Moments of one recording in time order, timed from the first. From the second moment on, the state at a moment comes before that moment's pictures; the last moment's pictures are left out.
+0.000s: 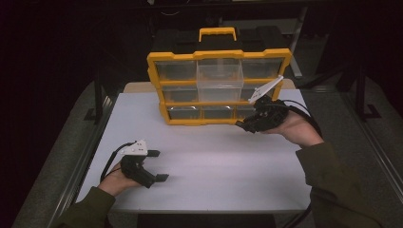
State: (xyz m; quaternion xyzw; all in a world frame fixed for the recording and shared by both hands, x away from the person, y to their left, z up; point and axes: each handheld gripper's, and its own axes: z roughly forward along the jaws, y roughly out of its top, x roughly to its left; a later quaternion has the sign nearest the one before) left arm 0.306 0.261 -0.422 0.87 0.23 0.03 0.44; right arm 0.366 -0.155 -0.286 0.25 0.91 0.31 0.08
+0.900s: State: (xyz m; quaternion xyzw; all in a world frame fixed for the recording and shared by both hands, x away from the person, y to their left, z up) left arm 0.306 0.261 -0.422 0.87 0.23 0.03 0.44; right arm 0.375 -0.188 -0.191 0.27 0.90 0.34 0.10
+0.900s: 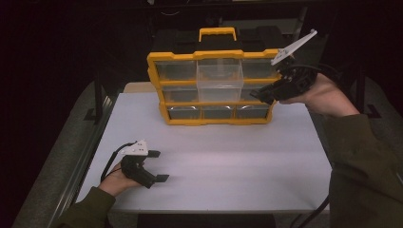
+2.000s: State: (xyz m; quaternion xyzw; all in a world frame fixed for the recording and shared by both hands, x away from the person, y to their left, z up) left arm 0.306 0.262 -0.422 0.87 0.23 0.03 0.44; right arm 0.423 -0.115 -0.140 0.24 0.90 0.36 0.10
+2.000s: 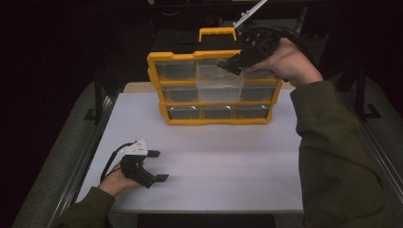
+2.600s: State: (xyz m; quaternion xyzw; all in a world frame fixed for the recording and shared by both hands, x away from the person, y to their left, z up) left arm 0.305 0.262 -0.422 0.87 0.23 0.03 0.44; right arm 0.424 -0.114 -0.147 0.26 0.88 0.37 0.10
